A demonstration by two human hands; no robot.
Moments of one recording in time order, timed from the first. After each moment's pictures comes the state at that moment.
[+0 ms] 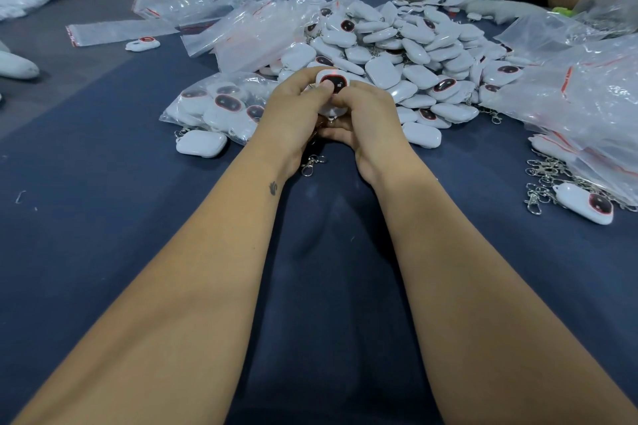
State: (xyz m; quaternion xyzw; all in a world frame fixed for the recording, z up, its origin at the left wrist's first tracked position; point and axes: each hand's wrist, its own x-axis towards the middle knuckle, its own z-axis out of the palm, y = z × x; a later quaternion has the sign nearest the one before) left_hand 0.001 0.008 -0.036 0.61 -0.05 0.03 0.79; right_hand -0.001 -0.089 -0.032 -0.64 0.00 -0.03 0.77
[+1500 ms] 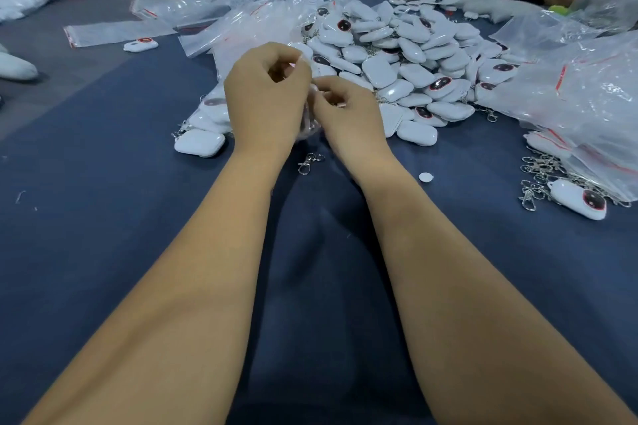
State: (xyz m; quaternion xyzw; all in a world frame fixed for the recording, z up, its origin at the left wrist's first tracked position) left_hand -0.009 0.021 -0.022 0.74 -0.01 0.32 0.59; right_hand -0.011 -0.077 -0.038 -0.80 -0.07 -0.15 0.58
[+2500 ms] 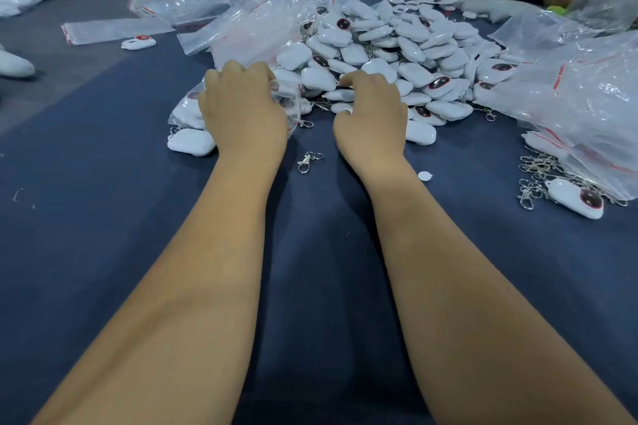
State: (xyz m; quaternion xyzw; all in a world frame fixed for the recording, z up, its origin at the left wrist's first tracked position) left_hand -0.001 0.043 -0.036 0.93 0.07 0.29 0.20; right_hand -0.002 -0.097 -0.040 -0.94 0.00 -0.24 0.24
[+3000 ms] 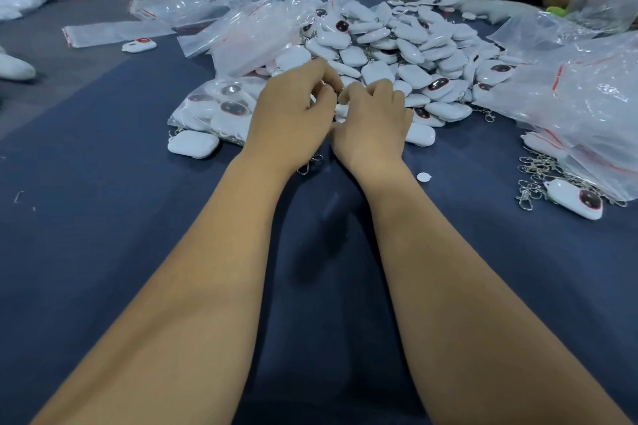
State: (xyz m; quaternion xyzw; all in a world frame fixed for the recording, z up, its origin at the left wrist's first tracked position) left_hand -0.015 0.015 -0.032 0.83 -0.16 0.24 0.48; right_hand -0.001 -0.095 -0.045 -0.96 0.04 -0.22 0.16
